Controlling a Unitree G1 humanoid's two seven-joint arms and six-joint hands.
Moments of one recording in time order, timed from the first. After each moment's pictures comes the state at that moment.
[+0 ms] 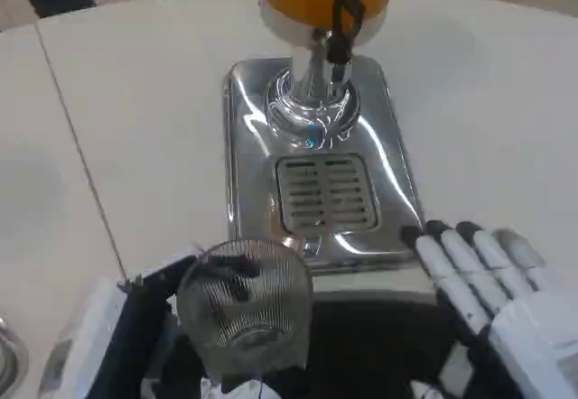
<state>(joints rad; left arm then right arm) 0.33 0.26 0.01 -0.43 0.44 -0.41 0.09 0.51 -0.19 -0.02 -0.89 -1.13 -0.23 0.14</state>
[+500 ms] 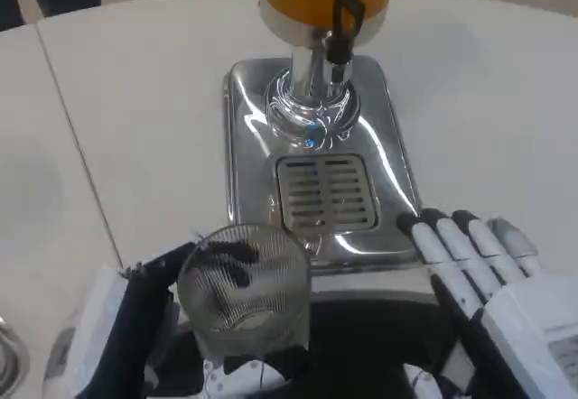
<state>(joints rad) 0.27 0.22 0.01 -0.41 0.45 -0.37 0.08 0.46 -0.19 0.02 -0.86 -1.13 -0.19 0.16</state>
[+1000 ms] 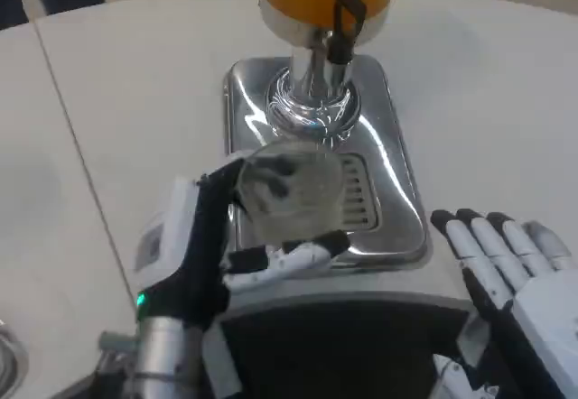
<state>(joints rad) -0.26 0.11 -0.09 0.11 0.60 -0.30 0.30 0.46 -0.19 -0.03 -0.90 -1.11 -0.13 0.26</state>
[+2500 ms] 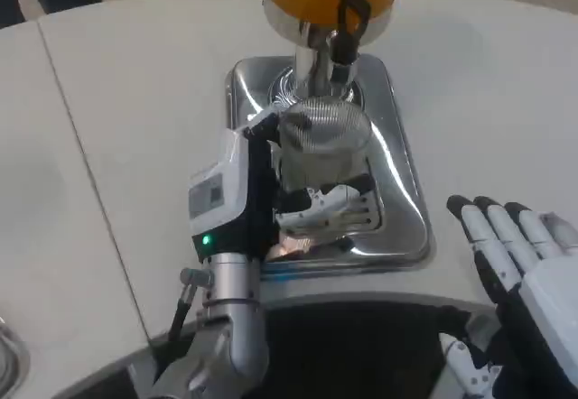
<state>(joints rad) -0.80 0.09 -0.30 0.96 0.63 -0.32 0.86 0.41 -0.10 0.01 -0.95 -1.21 -0.06 0.35</state>
